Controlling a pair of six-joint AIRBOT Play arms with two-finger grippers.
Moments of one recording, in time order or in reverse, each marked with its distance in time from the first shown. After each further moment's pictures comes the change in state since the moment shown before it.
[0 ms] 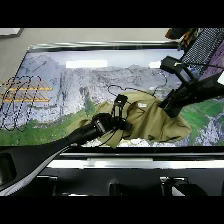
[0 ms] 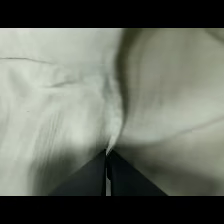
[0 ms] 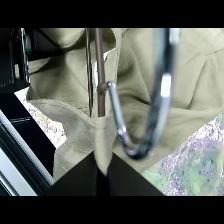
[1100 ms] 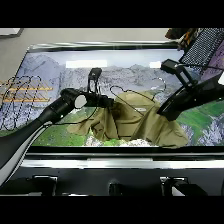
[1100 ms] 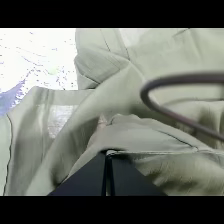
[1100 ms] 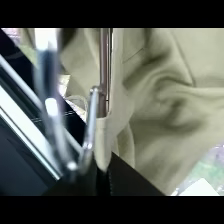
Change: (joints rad) left arm 0.322 0.099 0.103 -0.338 -0.135 0.369; right arm 0.000 0.000 -0.010 0.069 0.117 0.160
